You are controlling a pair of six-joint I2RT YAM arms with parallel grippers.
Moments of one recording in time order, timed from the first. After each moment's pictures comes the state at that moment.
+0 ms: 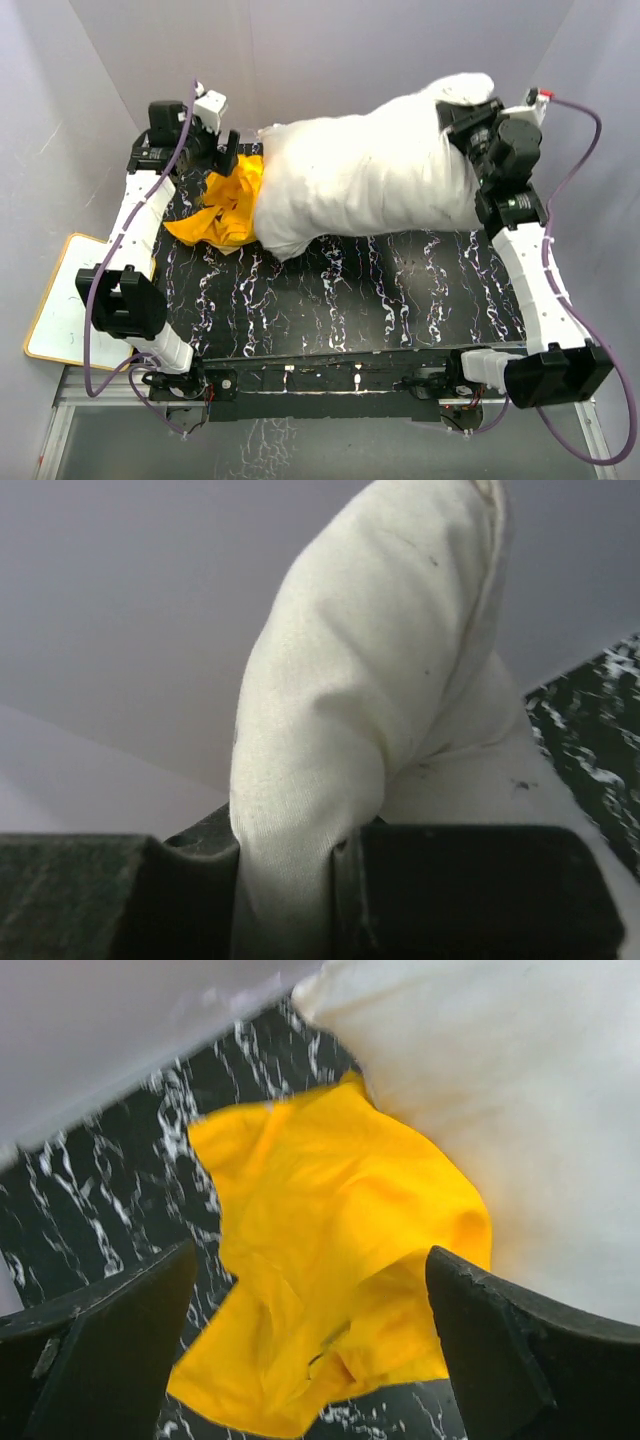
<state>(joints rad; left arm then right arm) -0.08 1.62 1.73 -0.59 0.31 0.29 0.09 1.26 1.43 -0.04 -0.02 0.92</state>
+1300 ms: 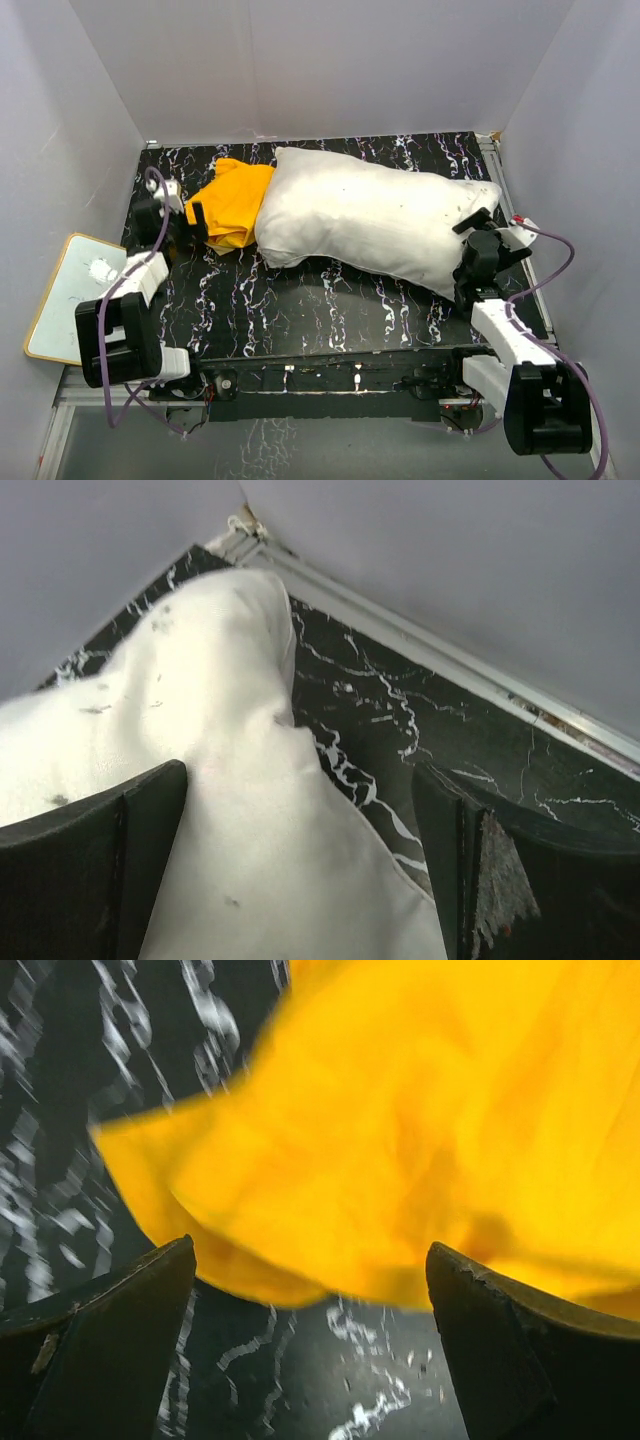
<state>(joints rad) 0.19 1.35 0.80 -0.02 0.16 0.05 0.00 0.94 0.37 0.41 0.70 0.46</state>
